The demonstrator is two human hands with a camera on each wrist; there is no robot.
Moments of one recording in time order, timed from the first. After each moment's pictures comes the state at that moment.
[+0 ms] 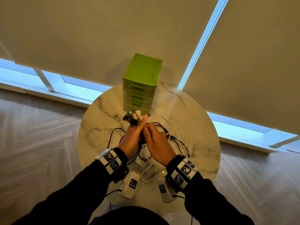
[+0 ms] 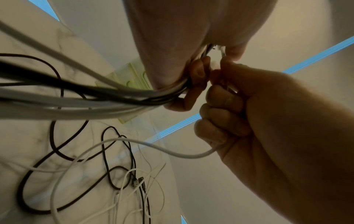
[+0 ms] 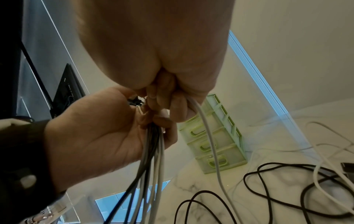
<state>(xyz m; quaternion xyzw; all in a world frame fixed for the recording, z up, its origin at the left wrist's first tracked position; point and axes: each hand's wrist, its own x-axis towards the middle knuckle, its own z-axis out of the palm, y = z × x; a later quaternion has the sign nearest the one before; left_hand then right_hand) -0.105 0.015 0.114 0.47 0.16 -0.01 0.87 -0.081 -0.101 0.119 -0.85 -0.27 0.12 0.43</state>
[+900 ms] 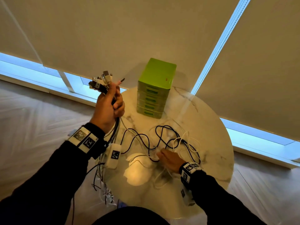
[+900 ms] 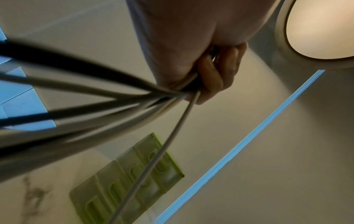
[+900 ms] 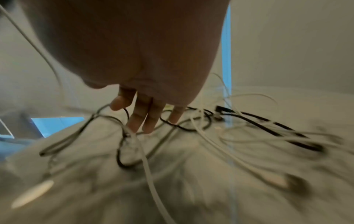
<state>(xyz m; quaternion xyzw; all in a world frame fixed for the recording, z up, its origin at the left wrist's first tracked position) -0.112 0.123 0.193 0.48 0.13 0.19 0.85 -0.058 -0.145 0.020 -0.86 -0.27 0.36 0.23</state>
